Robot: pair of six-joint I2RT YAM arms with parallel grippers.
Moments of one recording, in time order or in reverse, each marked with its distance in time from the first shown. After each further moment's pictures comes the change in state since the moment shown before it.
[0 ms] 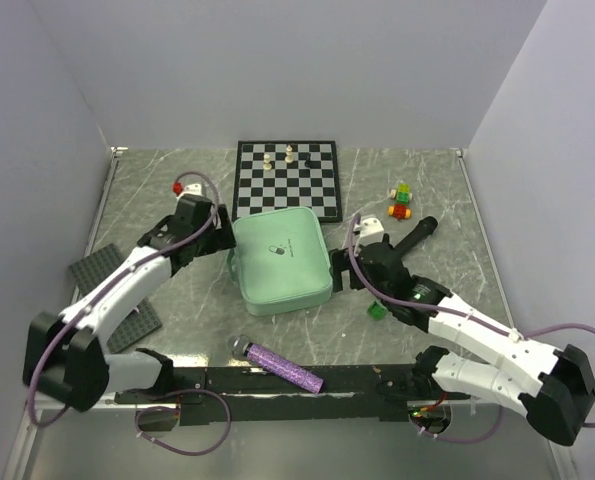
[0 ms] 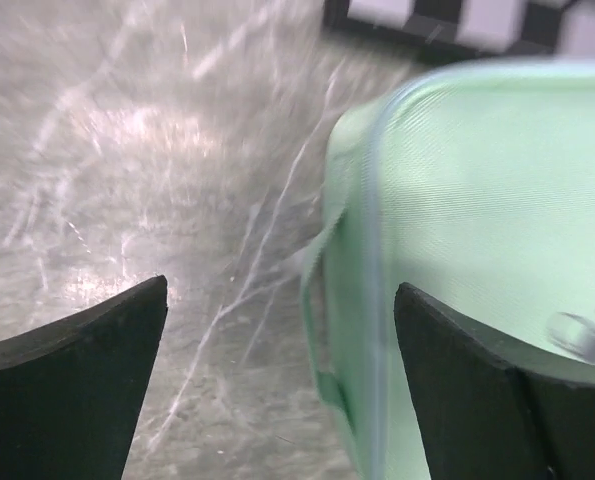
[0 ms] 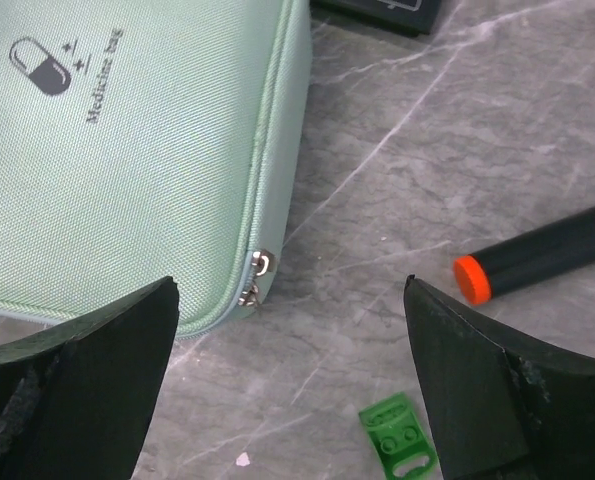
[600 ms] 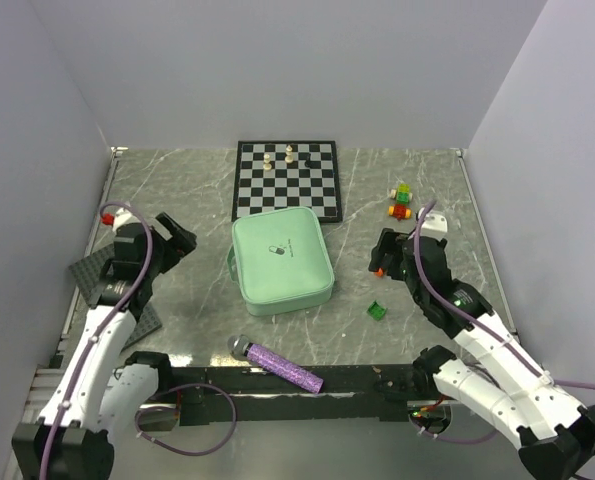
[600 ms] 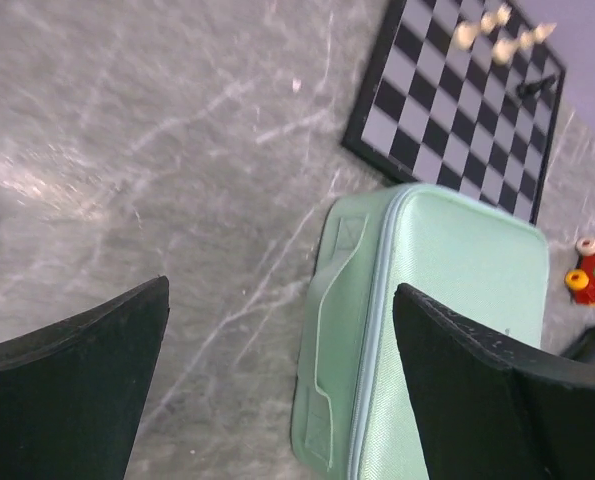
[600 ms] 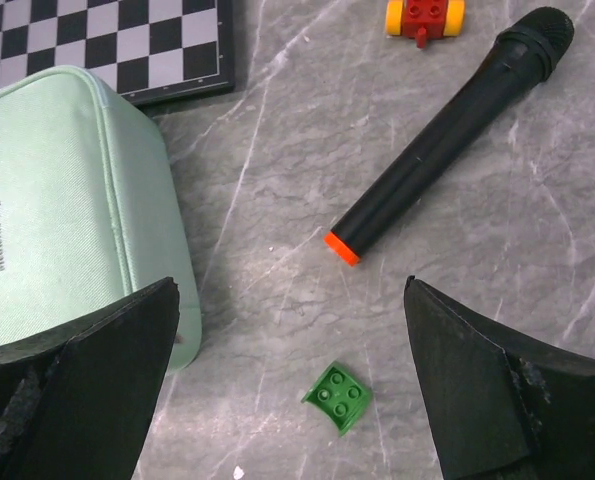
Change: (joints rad) left arm 0.304 -0.521 -0.233 0.040 0.124 -0.184; right arm -0.253 -0.215 0.062 -0.261 0.103 0.218
